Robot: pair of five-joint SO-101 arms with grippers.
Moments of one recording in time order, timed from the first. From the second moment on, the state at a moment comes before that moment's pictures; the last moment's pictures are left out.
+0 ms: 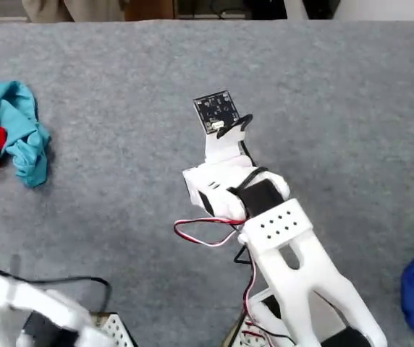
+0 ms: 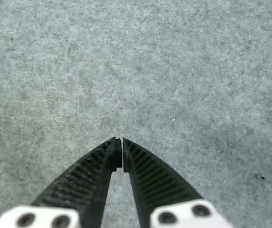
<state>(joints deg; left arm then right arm) -67.9 -33.6 41.6 23.1 -15.6 -30.4 -36.5 45.2 54.6 -16.7</state>
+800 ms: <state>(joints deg) -50.6 32.0 -4.0 33.5 -13.8 -30.4 -36.5 45.2 55.1 -16.7</state>
